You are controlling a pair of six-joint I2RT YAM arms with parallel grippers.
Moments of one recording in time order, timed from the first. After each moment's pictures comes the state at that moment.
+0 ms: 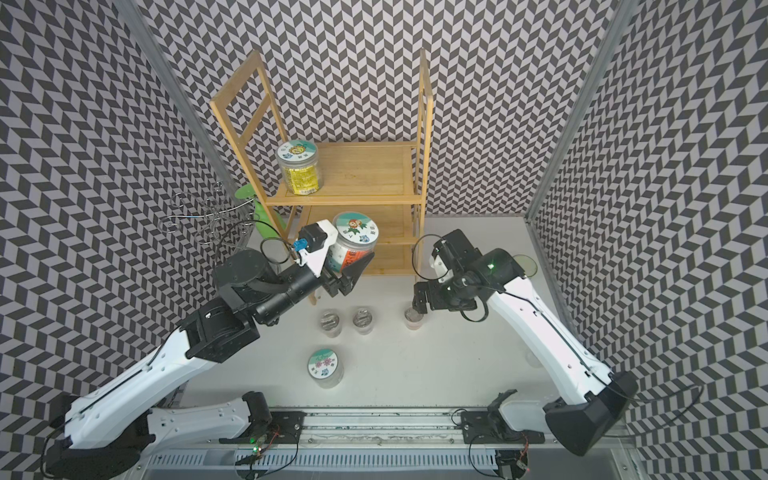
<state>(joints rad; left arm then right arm) -0.97 1.06 1.32 -0.18 -0.18 0.24 0.54 1.32 1.47 -1.33 -0.20 0.40</state>
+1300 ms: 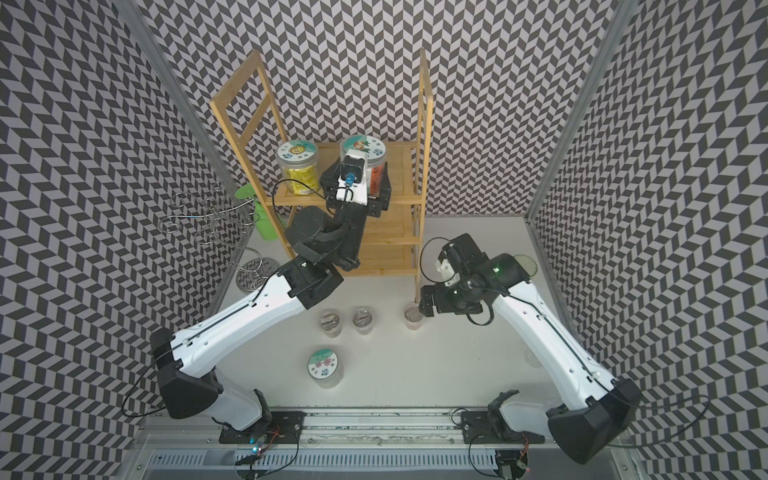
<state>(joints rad) -0.92 1.57 1.67 0.40 -0.69 0.49 0.49 1.28 1.40 -1.31 -0.22 0.36</state>
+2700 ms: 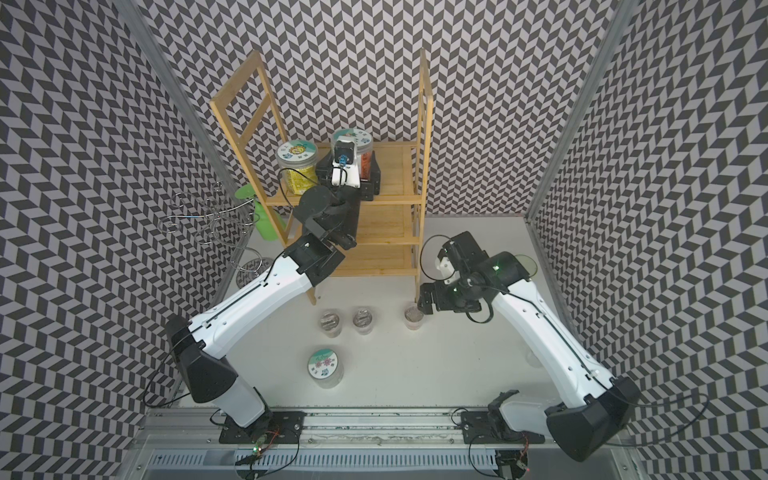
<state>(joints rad) -0.79 1.66 1.74 0.34 -0.68 0.37 0.48 1.29 1.42 -1.30 -0.24 0.36</state>
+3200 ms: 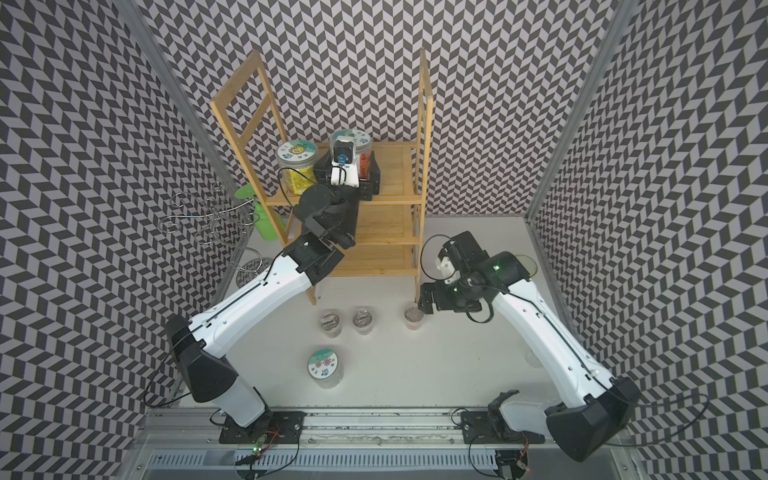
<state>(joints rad) -0.78 1.66 1.74 0.33 -0.68 0.36 0.47 1.29 1.41 -1.30 -0.24 0.36</state>
